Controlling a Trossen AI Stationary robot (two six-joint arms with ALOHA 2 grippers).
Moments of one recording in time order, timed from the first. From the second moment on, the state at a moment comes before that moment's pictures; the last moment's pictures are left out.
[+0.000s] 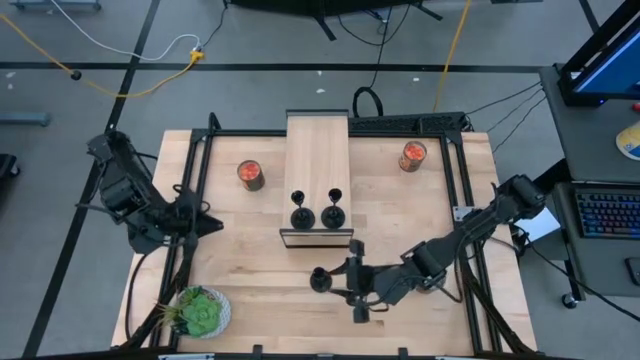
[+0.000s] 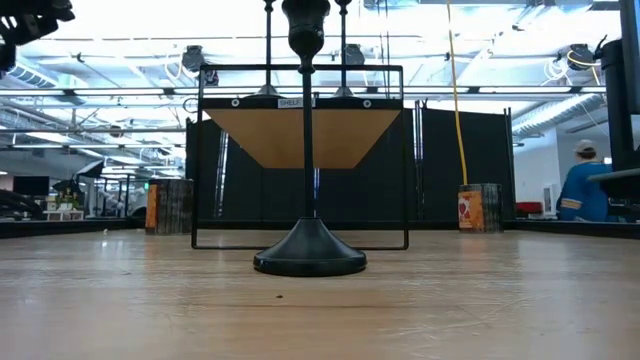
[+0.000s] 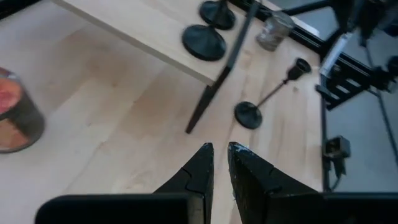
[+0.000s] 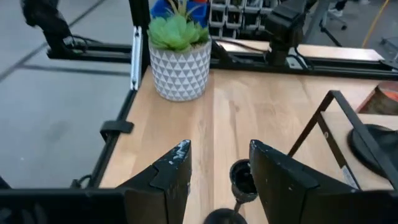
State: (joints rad) left arm -0.91 0.67 0.87 -1.08 -0.73 -1.18; right arm 0.57 1.63 1.25 -0.08 0.47 0.23
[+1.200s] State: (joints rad) left arm -0.75 0.48 0.64 -0.67 -0.53 -0.61; right arm 0.52 1.67 1.38 -0.22 0.47 0.56
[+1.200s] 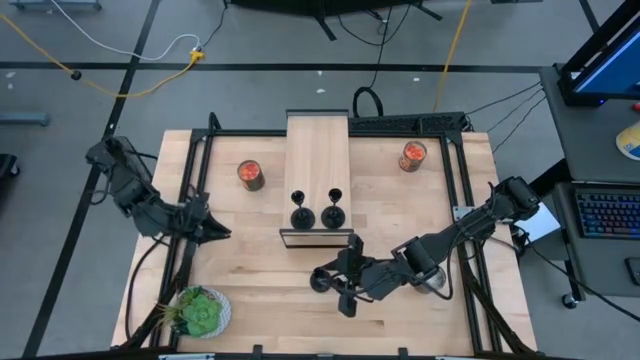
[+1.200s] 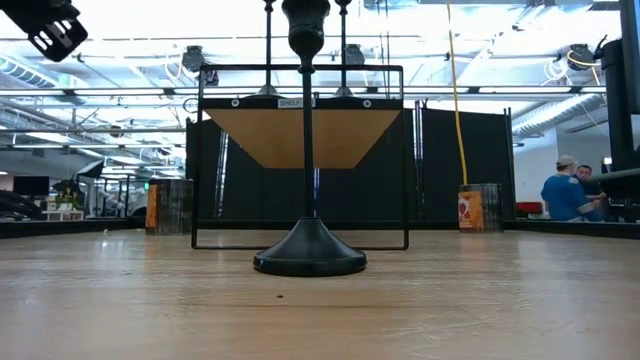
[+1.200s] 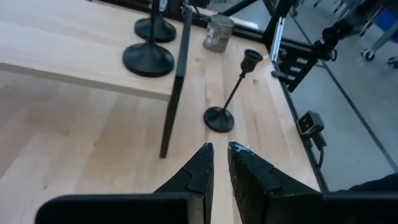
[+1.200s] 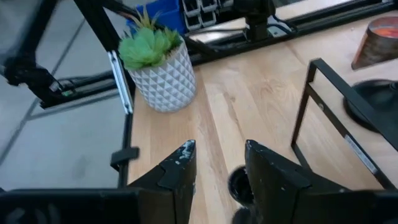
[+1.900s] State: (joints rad) left arm -0.75 0.23 0.42 -0.57 -0.50 -0.63; right arm 0.47 1.67 1.38 -0.19 0.37 0.76
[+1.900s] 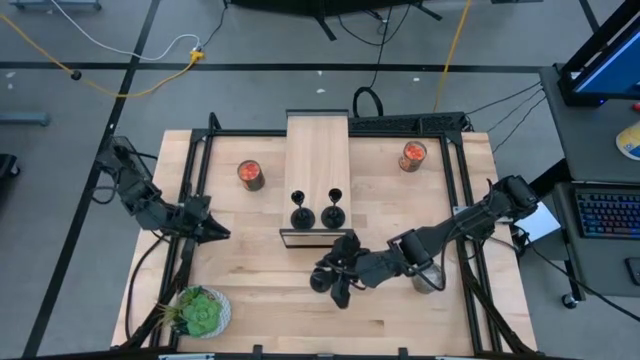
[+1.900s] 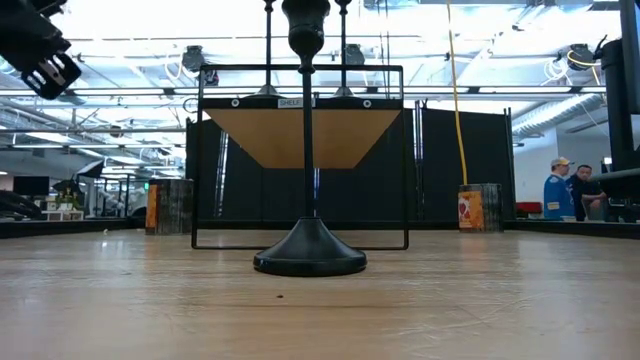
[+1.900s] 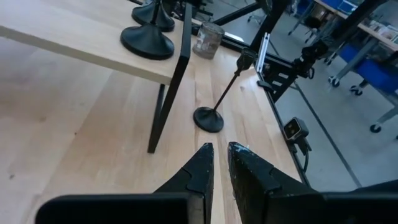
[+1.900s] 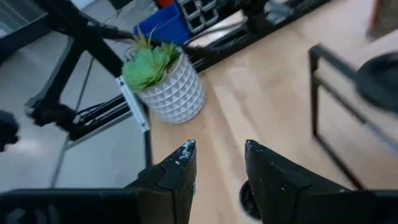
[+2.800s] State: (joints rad) left arm -0.75 0.19 0.41 -0.58 -0.53 -0.61; right arm 0.39 1.67 1.37 -0.42 0.17 1.21
